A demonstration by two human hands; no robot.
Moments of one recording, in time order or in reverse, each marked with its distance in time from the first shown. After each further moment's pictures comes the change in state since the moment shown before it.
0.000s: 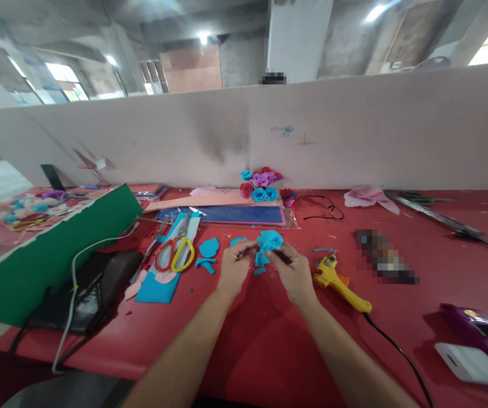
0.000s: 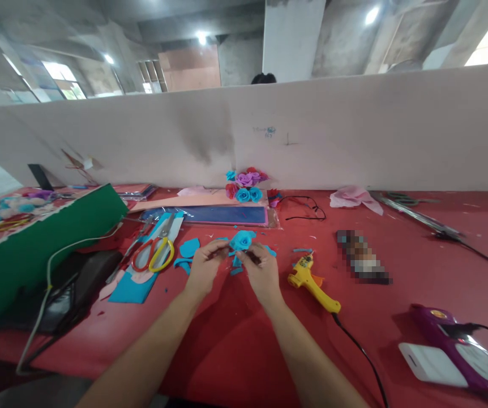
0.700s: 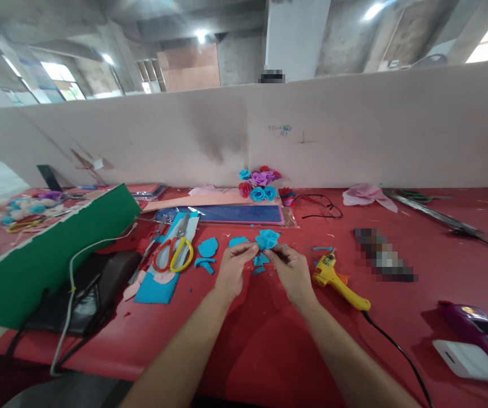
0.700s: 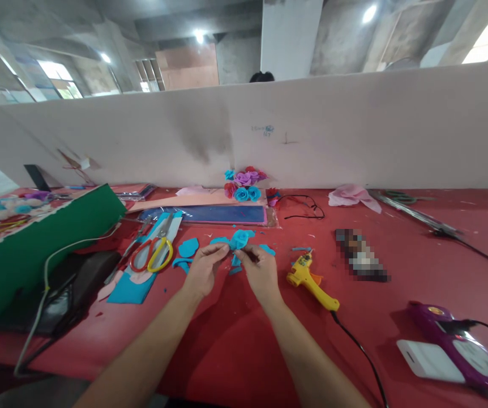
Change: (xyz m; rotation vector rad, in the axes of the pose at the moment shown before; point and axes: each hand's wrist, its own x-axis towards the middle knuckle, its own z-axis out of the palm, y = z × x) left_hand -0.002 0.003 0.003 -0.330 -0.016 -0.230; right_hand 0.000 0.002 -0.001 -0.057 0.017 0.051
